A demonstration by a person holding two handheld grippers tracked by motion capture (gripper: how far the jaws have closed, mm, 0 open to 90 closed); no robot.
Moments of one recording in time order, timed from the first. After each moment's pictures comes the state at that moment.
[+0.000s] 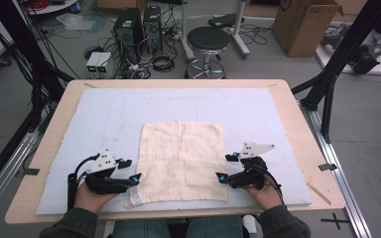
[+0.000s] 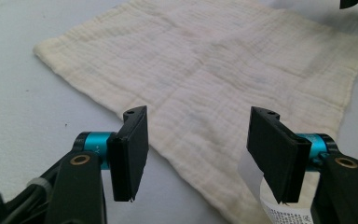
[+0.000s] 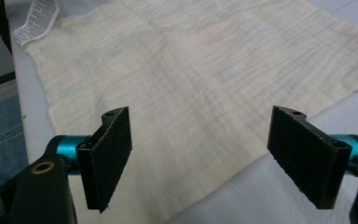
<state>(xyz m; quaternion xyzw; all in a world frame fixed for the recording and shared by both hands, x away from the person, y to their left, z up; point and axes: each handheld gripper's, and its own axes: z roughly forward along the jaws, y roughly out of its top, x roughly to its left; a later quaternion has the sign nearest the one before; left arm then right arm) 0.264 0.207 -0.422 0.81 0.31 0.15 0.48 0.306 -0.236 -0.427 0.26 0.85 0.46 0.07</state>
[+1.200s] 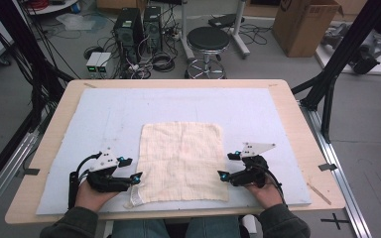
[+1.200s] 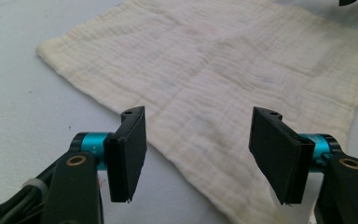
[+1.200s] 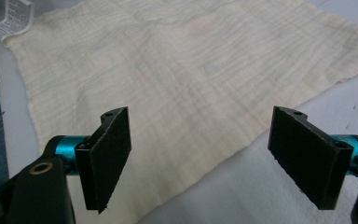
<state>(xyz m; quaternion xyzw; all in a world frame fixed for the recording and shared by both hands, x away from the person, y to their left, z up) 0.271 0.203 -0.422 0.81 0.31 0.16 0.46 0.314 -0.242 -0.432 0.27 0.85 0.46 0.08</state>
